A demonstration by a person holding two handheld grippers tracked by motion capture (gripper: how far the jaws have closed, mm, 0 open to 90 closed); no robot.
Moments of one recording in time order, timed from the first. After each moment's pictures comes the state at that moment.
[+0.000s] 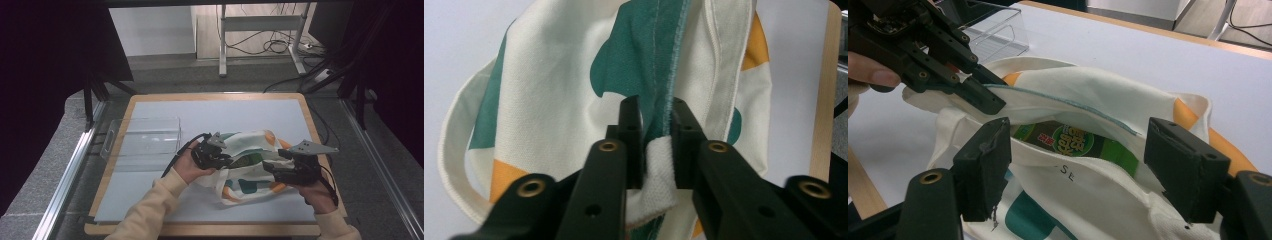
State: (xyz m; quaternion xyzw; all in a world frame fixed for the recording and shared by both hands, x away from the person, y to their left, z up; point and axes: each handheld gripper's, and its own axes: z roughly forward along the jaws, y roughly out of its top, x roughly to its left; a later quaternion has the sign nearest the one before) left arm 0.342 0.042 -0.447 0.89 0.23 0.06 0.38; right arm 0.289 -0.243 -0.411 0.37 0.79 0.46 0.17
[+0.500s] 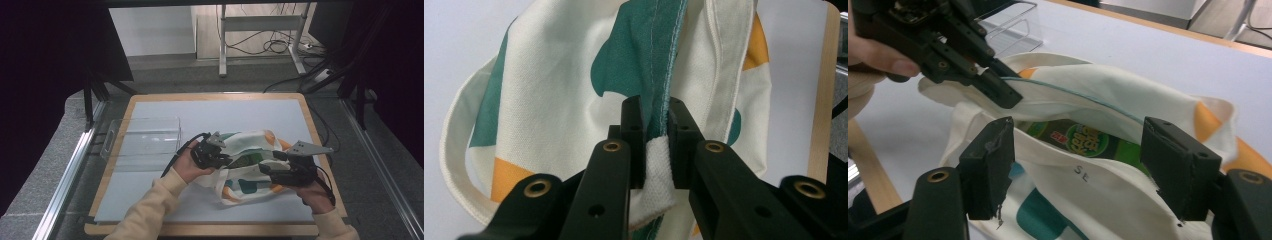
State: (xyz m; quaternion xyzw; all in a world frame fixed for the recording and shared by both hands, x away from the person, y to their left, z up) left arm 0.343 0.043 -0.447 0.89 0.23 0.05 0.38; right arm 0.287 -0.233 -0.412 0.35 0.81 0.45 0.15
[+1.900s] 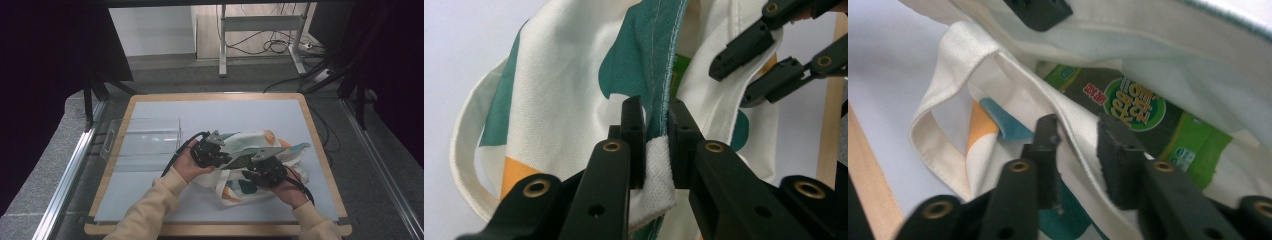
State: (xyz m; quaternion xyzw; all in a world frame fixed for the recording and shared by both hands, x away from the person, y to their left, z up) left arm 0.347 0.044 -0.447 0.89 0.24 0.06 0.38; right arm 0.308 -0.179 -0.456 0.30 0.89 0.33 0.12
